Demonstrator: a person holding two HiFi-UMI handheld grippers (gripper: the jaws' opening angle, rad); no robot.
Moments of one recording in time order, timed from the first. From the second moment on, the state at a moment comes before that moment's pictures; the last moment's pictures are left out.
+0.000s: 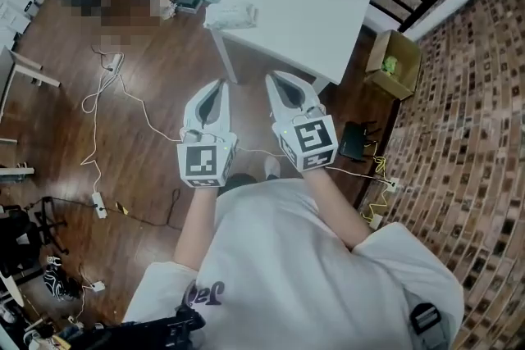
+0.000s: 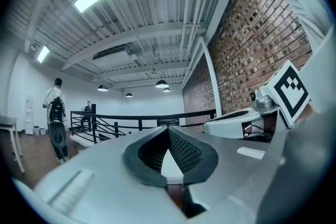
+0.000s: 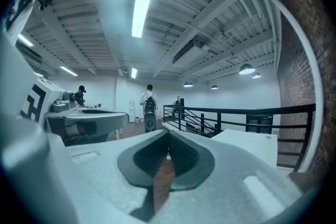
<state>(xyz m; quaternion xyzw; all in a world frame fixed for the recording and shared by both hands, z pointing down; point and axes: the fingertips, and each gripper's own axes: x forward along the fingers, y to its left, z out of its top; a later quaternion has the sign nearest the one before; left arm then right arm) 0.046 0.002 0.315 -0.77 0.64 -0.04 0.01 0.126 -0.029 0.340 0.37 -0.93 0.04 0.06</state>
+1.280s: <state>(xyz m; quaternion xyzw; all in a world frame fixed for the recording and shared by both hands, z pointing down) -0.169 -0.321 0.392 -0.83 0.56 -0.04 -0.07 -0.057 -0.316 0.416 0.45 -0.87 0.07 0.16</state>
